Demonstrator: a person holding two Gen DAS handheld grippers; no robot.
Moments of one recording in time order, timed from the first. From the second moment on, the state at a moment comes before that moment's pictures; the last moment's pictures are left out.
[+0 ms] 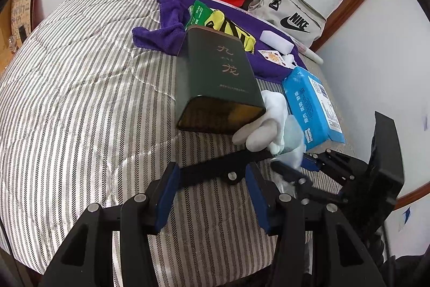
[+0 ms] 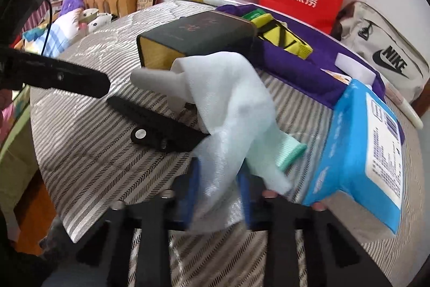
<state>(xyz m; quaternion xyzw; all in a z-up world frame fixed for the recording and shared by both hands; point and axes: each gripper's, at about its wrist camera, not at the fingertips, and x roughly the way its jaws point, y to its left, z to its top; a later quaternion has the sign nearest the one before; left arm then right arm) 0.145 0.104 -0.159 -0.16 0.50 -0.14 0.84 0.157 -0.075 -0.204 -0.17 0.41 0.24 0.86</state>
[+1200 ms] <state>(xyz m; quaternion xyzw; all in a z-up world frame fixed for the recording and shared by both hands) 0.136 0.057 -0.186 -0.02 0.51 -0.18 0.84 0.107 -0.208 -0.190 0.01 0.41 0.20 0.89</state>
